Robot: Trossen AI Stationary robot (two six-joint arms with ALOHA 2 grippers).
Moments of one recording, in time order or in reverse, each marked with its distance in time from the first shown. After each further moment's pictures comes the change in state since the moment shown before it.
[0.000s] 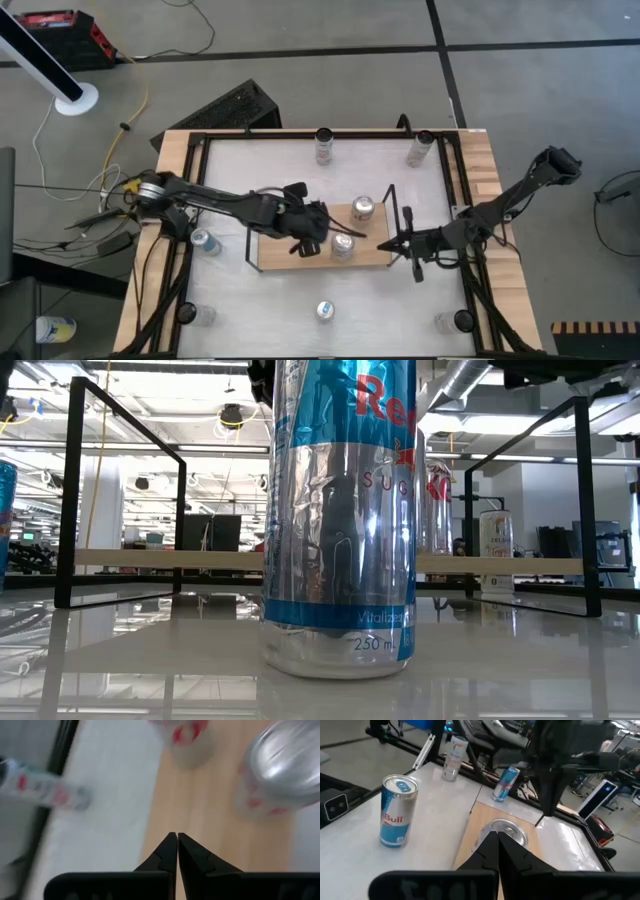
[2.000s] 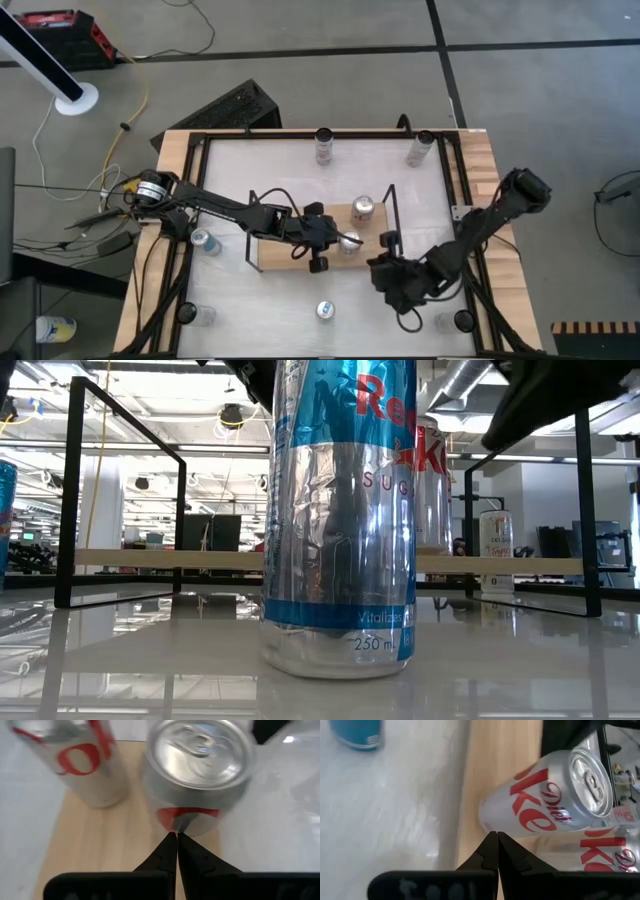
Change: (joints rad) left arm 0.027 0.003 -0.343 0.681 0.283 0.043; right arm 0.111 0.611 0.602 -0.904 0.247 0.500
